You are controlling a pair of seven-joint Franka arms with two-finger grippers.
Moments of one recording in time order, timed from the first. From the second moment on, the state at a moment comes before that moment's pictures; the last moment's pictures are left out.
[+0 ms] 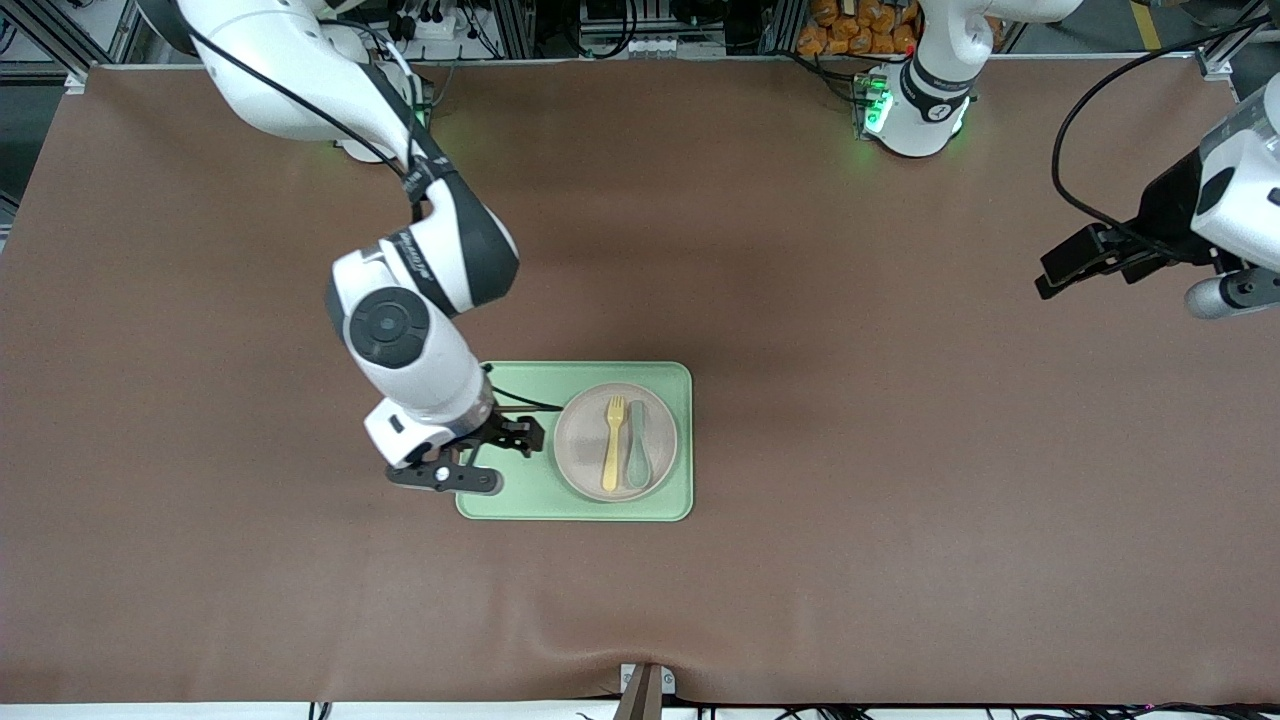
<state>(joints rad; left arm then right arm) -0.28 0.09 0.15 -1.39 -0.09 1.51 -0.35 0.43 0.69 0.07 -1.26 -0.07 2.03 0.63</state>
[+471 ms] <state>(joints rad) -0.28 0.06 0.15 -1.42 -0.09 1.50 -0.35 0.49 0.78 0.07 -1.25 -0.07 2.13 0.78</state>
